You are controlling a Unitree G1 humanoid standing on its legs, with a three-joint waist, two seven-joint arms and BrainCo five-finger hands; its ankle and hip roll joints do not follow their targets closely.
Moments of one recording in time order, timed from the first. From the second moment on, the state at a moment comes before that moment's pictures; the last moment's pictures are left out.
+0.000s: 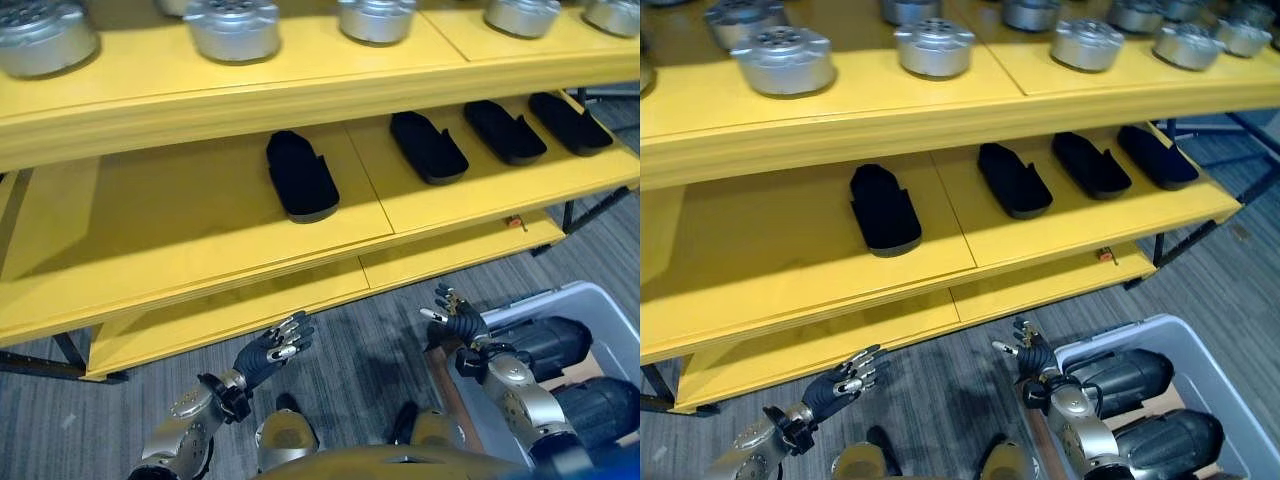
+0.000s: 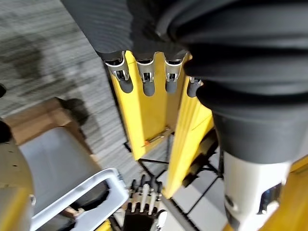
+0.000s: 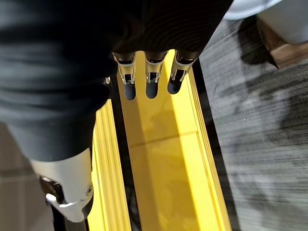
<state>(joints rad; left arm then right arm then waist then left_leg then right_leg) 0.23 0.47 -0.21 0.29 -0.74 0.03 -0.61 0.05 -0.36 0.21 0.23 0.42 0.13 -0.05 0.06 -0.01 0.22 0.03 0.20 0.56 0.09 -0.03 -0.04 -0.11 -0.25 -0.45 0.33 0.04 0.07</state>
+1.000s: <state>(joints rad) 0.23 0.31 -0.15 0.30 -0.90 -0.04 -0.48 0.16 -0.48 0.08 0.19 0.33 0.16 -0.28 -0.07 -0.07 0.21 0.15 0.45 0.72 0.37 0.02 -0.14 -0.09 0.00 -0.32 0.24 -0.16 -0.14</state>
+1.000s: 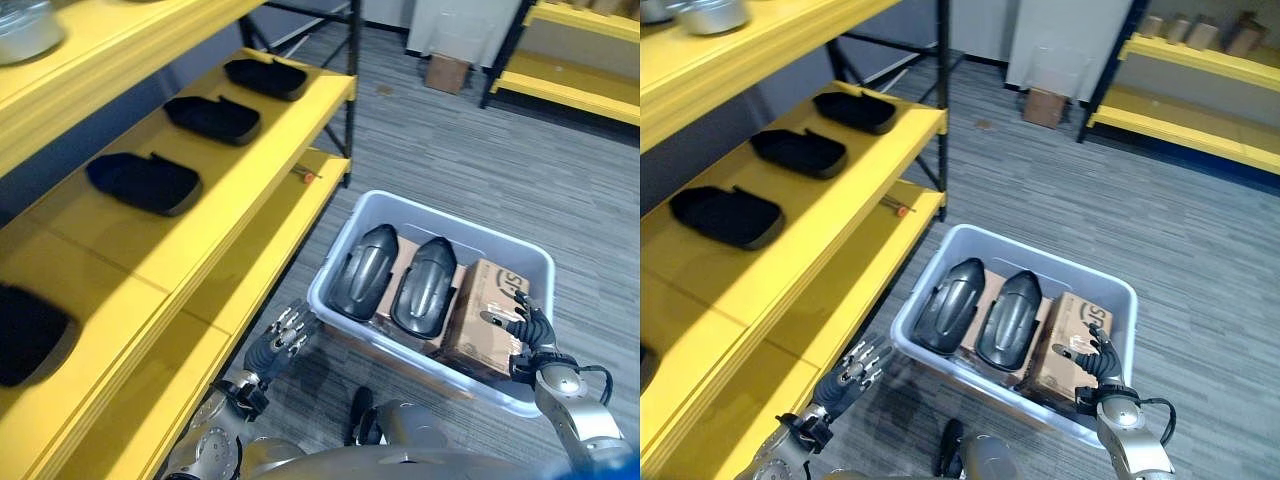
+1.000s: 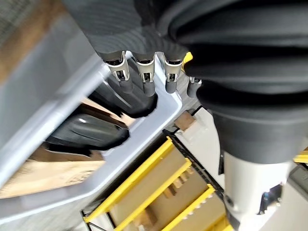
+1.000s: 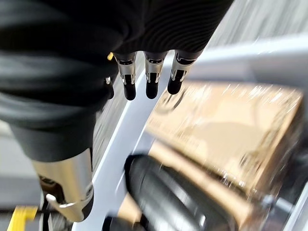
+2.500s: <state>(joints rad) 0.18 0.36 -0.17 0.24 -0.88 -0.02 -0.52 0.01 -0.42 0.28 0.24 0.21 0.08 -0.09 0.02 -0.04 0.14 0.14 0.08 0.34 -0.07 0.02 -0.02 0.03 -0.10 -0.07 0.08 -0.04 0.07</state>
